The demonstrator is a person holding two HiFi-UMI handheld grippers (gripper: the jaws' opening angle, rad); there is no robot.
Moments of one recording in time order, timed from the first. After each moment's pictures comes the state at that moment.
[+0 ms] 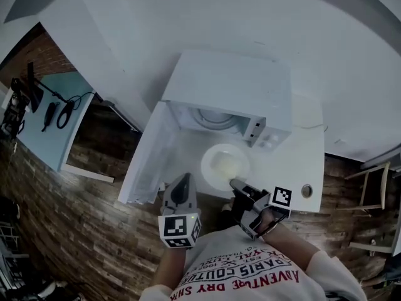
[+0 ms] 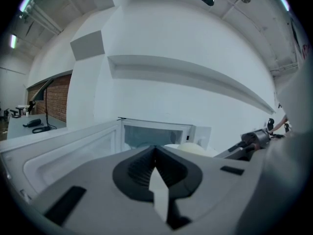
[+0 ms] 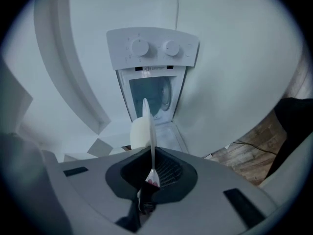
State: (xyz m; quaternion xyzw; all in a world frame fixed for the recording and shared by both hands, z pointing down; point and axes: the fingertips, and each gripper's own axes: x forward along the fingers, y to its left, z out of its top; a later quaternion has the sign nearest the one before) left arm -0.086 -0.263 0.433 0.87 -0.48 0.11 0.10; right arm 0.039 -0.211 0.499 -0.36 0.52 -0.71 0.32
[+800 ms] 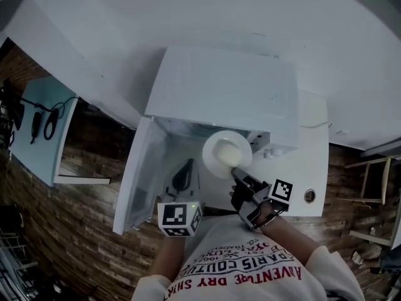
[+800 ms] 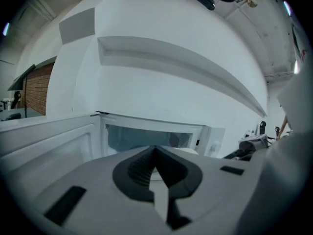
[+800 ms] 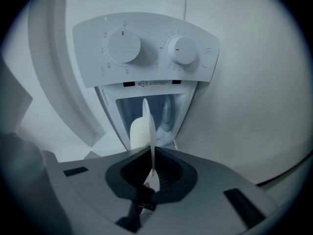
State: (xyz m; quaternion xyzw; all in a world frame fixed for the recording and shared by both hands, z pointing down) left arm -0.032 -0.365 0.451 0.89 -0.42 0.11 0.11; right arm 0.080 -0.301 0.528 -0.41 0.51 -0.68 0.34
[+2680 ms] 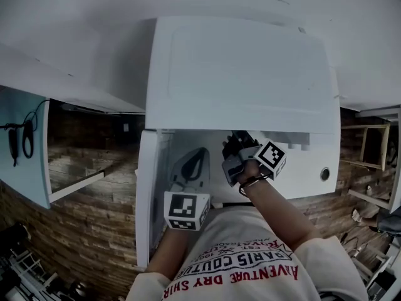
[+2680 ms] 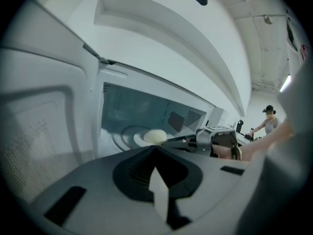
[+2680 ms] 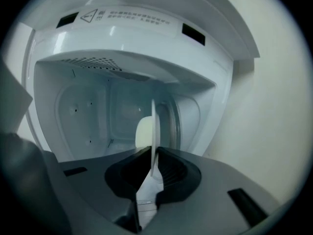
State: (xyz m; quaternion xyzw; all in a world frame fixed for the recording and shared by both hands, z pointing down) left arm -0.033 -0.428 0.527 0.92 -0.29 0.18 0.19; right arm 0.088 -0.453 0.597 -0.58 0.44 -0.56 0.39
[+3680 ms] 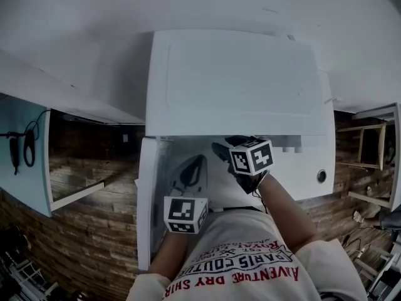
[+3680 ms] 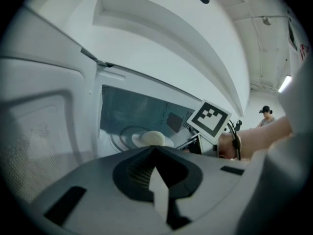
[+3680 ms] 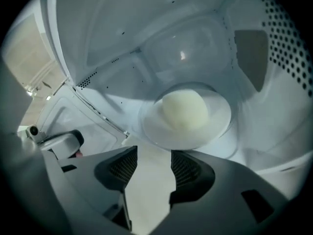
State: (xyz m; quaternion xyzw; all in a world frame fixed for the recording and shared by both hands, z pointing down) left arm -0.033 -0.425 0.525 0.92 -0.28 0.18 0.18; right arm 0.037 -0.439 0.611 -0.53 0.69 -0.46 -0.18
